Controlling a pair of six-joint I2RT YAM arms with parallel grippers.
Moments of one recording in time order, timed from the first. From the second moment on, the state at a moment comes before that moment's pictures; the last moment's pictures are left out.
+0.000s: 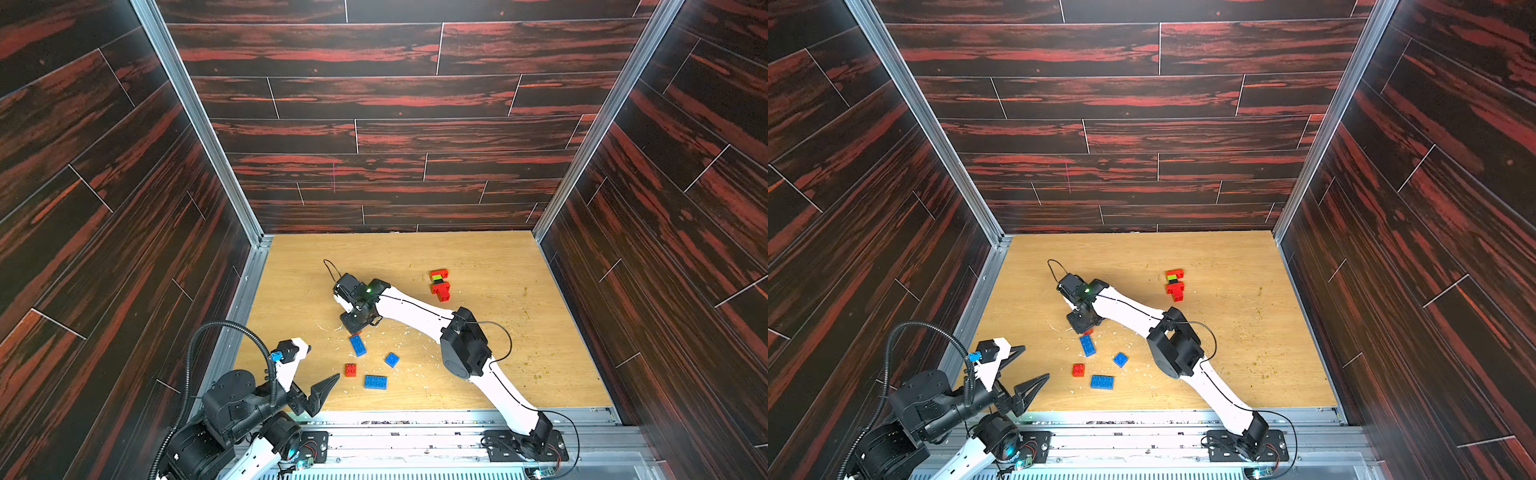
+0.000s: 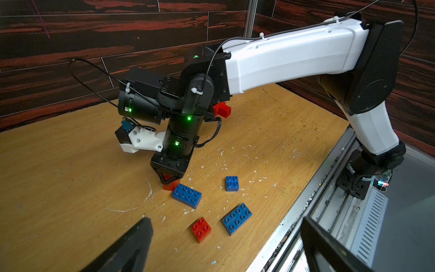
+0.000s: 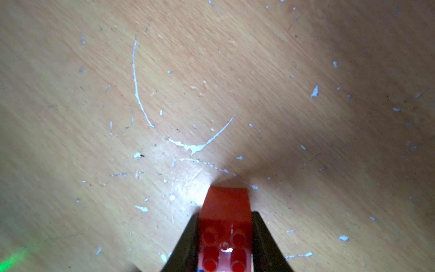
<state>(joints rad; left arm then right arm) -0.62 0.19 0.78 -0.90 0.16 -0.05 0.99 2.49 2.26 -0.97 -0.03 0.22</state>
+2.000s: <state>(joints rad) -0.62 0.16 0.78 -0.90 0.15 -0.05 0.80 2.04 1.63 -0.89 -0.30 -0.79</state>
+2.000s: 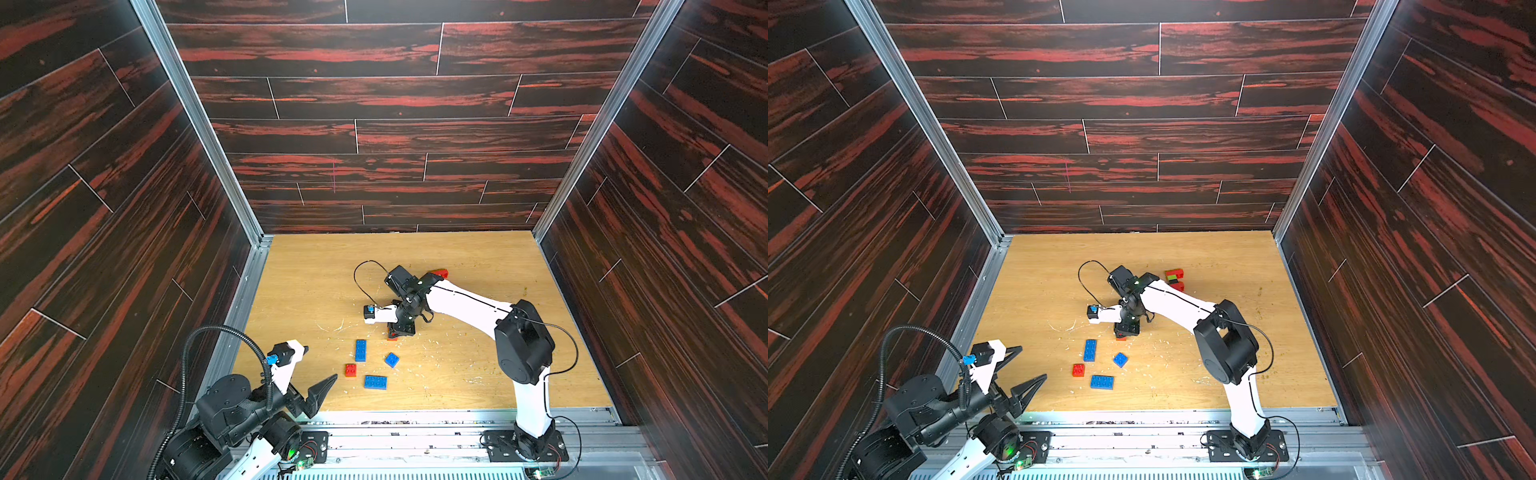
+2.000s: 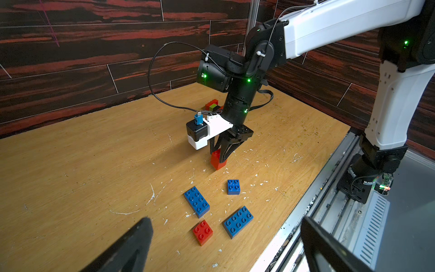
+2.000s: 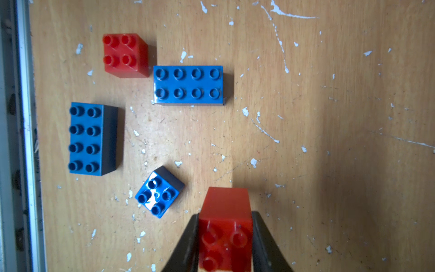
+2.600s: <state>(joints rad) -0.62 0.16 0.78 -0.90 0.15 -0.05 0.78 2.10 1.67 -0.93 -0.31 -0.79</state>
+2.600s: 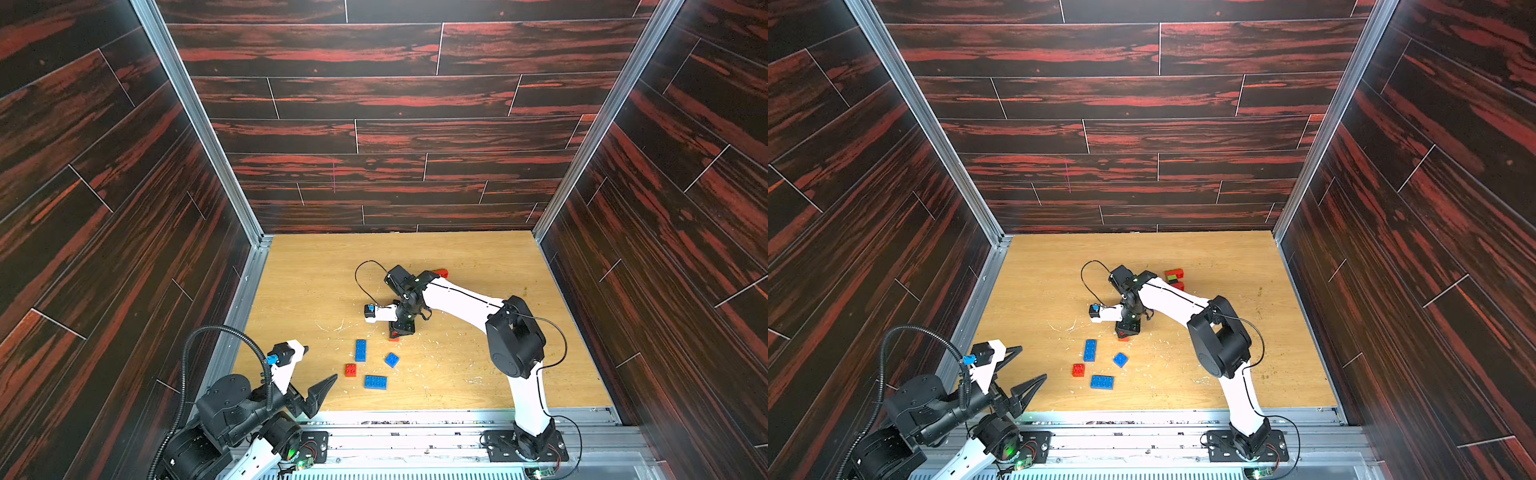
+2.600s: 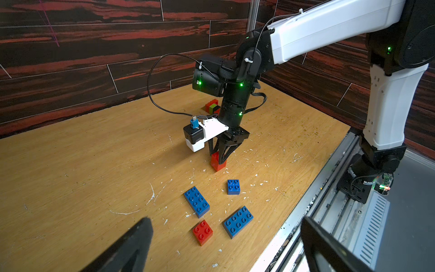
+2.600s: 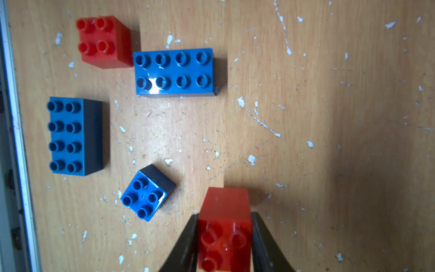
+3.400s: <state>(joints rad) -0.62 0.16 0.78 -0.90 0.15 -0.05 0.78 2.16 1.68 -0.93 -0.29 -0.77</state>
